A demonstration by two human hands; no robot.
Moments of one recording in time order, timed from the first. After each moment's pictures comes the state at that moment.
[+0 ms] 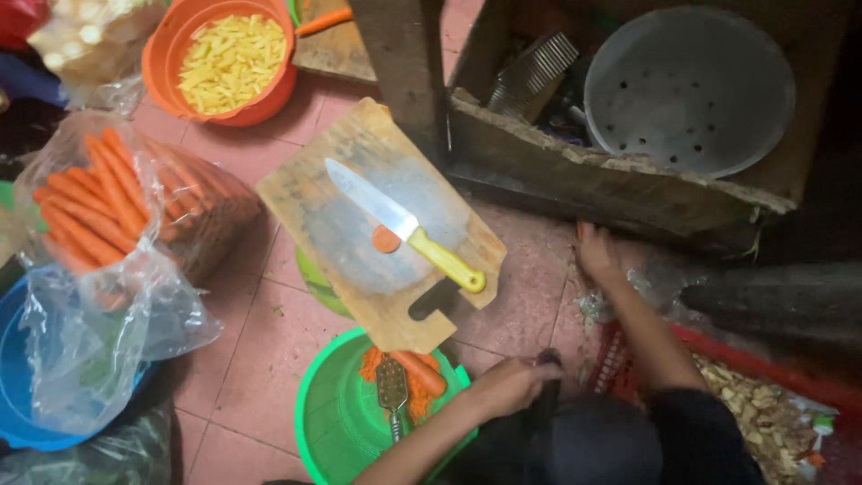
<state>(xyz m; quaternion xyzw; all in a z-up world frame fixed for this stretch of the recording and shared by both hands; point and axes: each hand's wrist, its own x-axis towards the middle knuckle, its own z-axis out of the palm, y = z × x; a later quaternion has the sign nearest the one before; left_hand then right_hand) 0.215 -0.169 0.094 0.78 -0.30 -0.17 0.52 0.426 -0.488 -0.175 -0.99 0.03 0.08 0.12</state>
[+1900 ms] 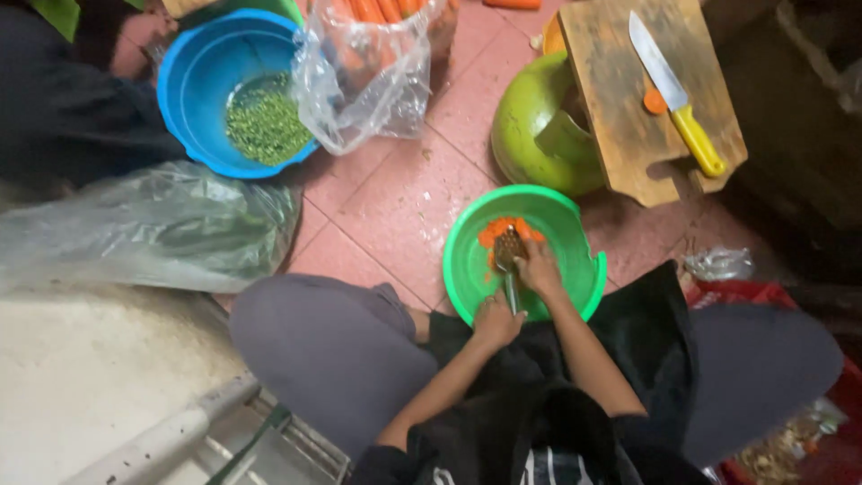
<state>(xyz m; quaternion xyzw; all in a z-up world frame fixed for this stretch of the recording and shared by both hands) -0.018 0.004 0.039 0.89 0.21 -0.10 0.40 0.131 -0.096 -0.026 -0.95 -0.10 0.17 0.25</state>
